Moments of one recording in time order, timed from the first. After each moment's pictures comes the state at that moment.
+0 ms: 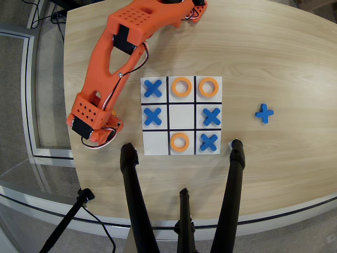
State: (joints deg) arm 33.4 41.7 46.2 77.4 -87.8
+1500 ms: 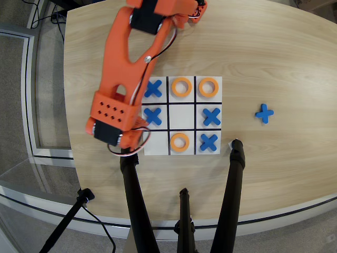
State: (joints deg) arm 21.8 66.0 68.5 80.1 -70.9
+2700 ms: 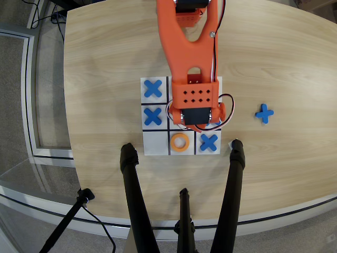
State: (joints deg) arm -3.1 79.0 99.7 59.7 -60.5
